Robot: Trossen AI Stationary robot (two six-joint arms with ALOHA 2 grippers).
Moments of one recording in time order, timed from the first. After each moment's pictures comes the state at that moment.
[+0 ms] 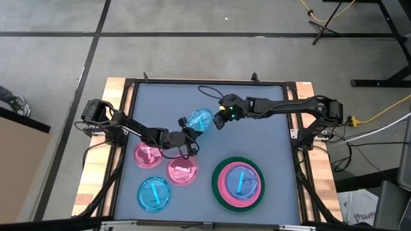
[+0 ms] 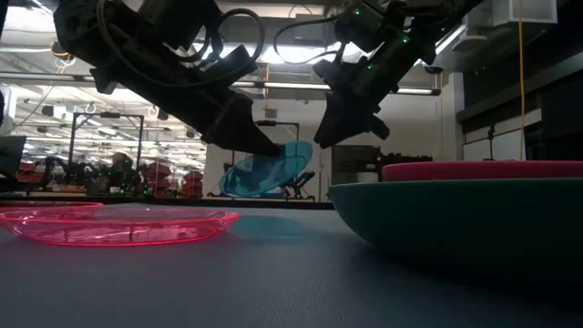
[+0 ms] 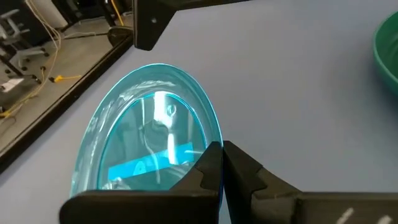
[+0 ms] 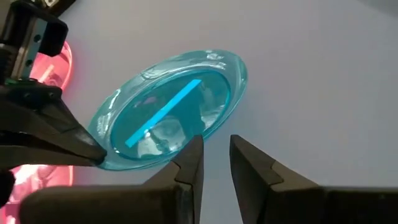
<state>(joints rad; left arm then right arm) -0.14 1.67 0.63 0.54 -0.59 -0.03 -0.21 1.62 1.07 -0.23 0.04 0.56</state>
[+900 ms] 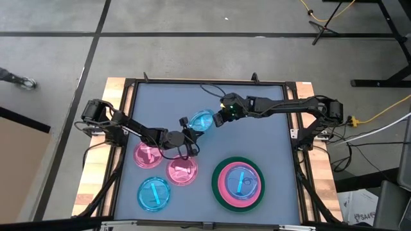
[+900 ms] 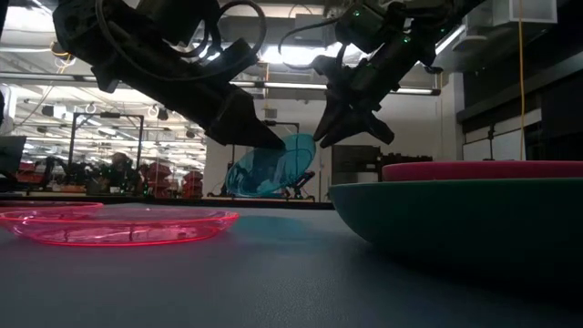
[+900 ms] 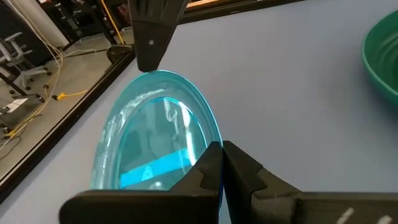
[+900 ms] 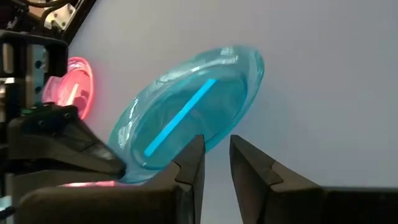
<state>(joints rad) -0.14 1.67 0.64 0.60 -0.59 0.06 -0.21 1.62 1.07 -0.23 -0.06 0.78</state>
